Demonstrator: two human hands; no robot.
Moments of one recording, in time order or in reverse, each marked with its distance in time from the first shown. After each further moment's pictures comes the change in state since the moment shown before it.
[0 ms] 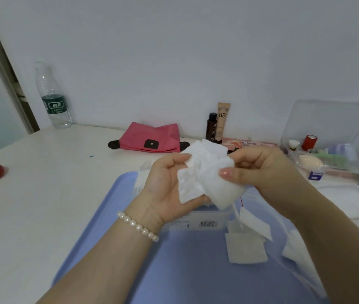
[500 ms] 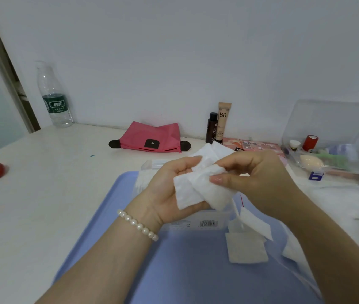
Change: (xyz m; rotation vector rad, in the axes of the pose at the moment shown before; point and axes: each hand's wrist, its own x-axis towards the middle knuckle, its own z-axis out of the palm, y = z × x) left_hand -0.003 0.000 -0.001 0.098 0.042 -0.092; right_hand -0.003 -0.002 0.016 -0.298 0.044 -0.147
